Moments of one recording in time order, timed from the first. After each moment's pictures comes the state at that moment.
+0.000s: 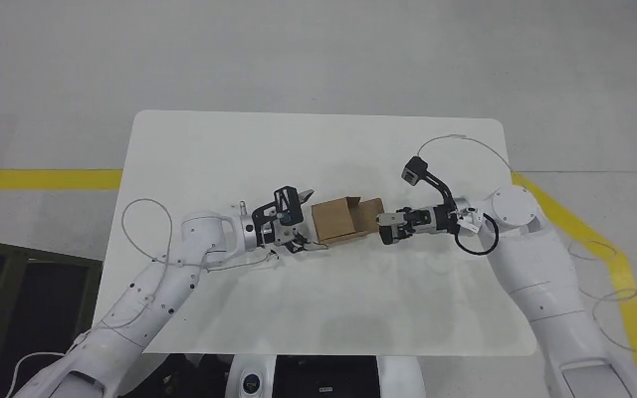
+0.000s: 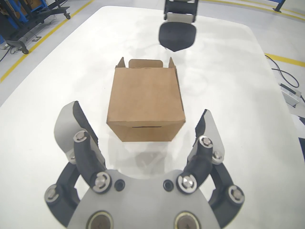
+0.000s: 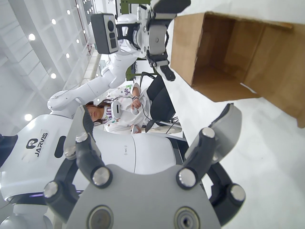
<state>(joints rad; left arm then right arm) 0.97 -1.02 -0.89 -1.43 1.31 -0.74 0.12 -0.89 -1.10 1.16 -1.24 0.40 -0.20 1.47</state>
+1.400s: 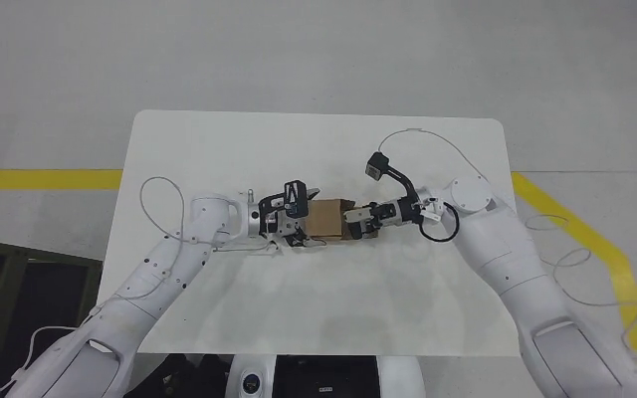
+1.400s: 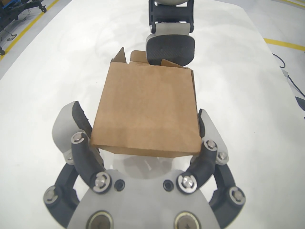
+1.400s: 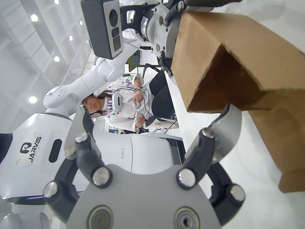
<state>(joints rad) 0.82 -1.08 -0.82 -1.23 1.42 -0.91 0.21 -0.66 -1.22 0.87 -0.95 0.54 -0.37 1.45</state>
